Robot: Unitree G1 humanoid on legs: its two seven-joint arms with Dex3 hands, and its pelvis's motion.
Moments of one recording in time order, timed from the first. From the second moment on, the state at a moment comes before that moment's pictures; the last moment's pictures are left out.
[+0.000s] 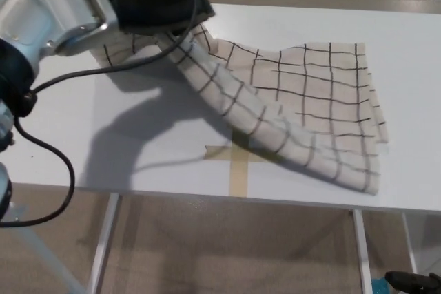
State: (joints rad) left_arm -1.34 0.63 -0.88 0.99 1.19 -0.58 0.51; right_arm 0.37 -0.13 -0.14 0.22 -0.07 -0.36 0.00
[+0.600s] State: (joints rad) left_arm -1.46 0.52 -0.88 1.02 1.22 -0.58 0.52; right_arm 0.38 -0.14 -0.13 0.20 -0.07 -0.35 -0.01
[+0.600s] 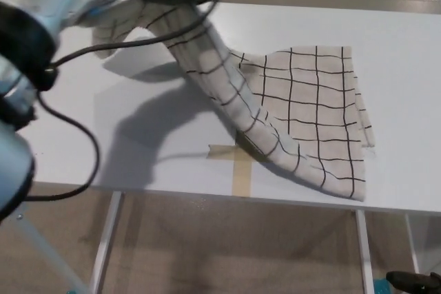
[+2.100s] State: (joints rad) left_arm -1.25 0.11 -0.94 1.02 1.19 -0.64 0.25; right_arm 0.31 -0.14 -0.14 0.13 -0.06 -0.30 0.00
